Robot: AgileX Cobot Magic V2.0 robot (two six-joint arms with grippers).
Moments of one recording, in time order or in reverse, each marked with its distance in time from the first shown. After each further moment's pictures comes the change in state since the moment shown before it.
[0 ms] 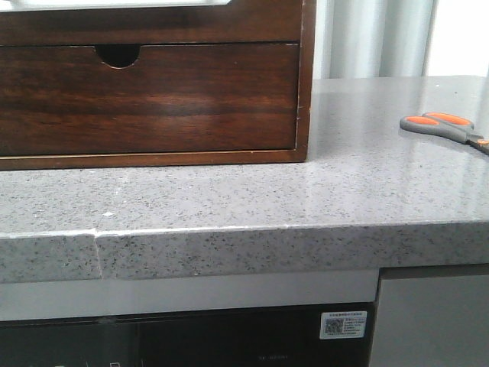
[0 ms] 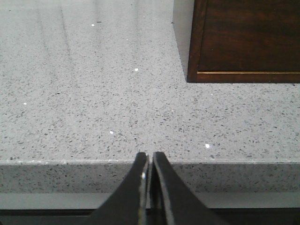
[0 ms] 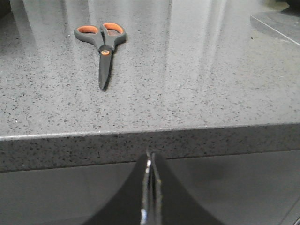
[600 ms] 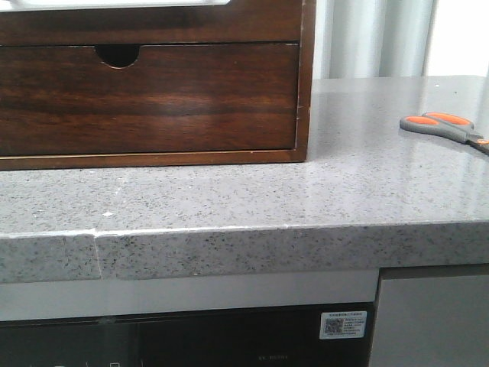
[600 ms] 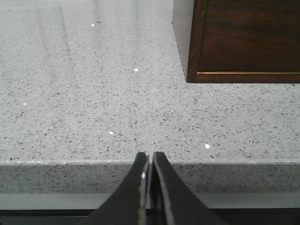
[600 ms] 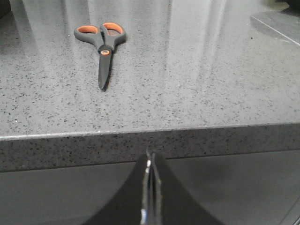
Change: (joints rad) left arm 0.000 0.000 0.000 0.000 0.000 0.000; right arm 0.000 0.000 0.000 0.000 0.000 0.000
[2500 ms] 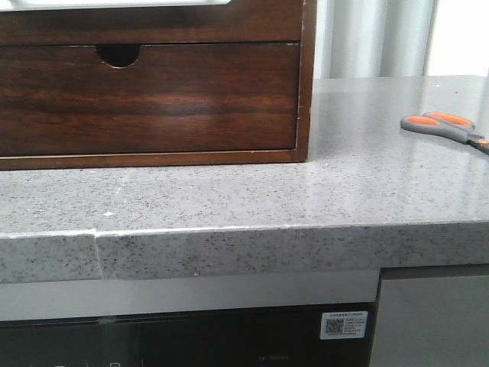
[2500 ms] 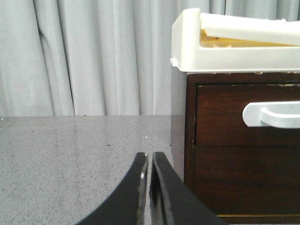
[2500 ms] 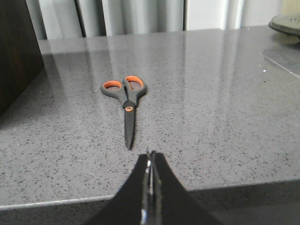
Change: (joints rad) left arm 0.000 0.061 -0.266 0.005 -0.149 0.011; right arm 0.027 0.113 -0.146 0.081 -0.064 0.003
